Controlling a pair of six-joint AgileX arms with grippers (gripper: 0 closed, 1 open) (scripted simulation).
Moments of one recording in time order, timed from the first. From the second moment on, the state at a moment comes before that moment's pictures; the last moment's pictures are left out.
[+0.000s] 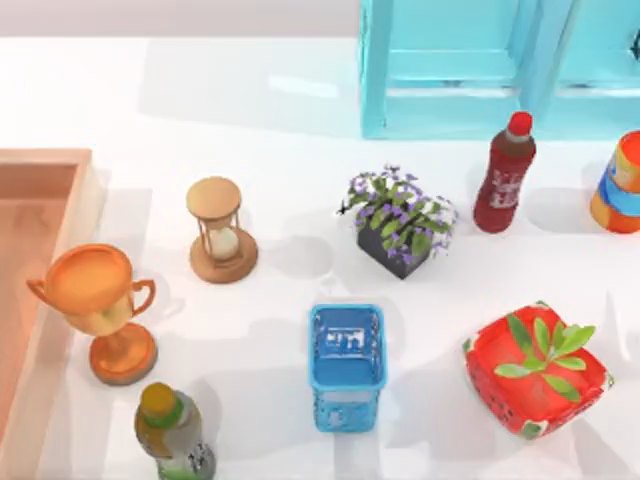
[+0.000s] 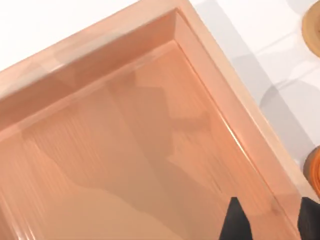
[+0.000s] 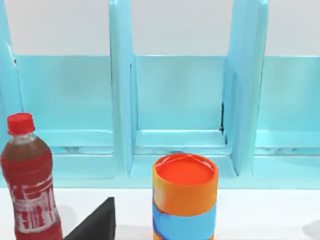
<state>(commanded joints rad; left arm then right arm) 0.37 1.39 1.28 -1.04 0.49 0.81 0.00 0.00 0.00 0.00 0.00 0.00</state>
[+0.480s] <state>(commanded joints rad) 0.35 1.40 1.15 -0.90 0.47 0.78 0.00 0.00 0.00 0.00 0.00 0.00</state>
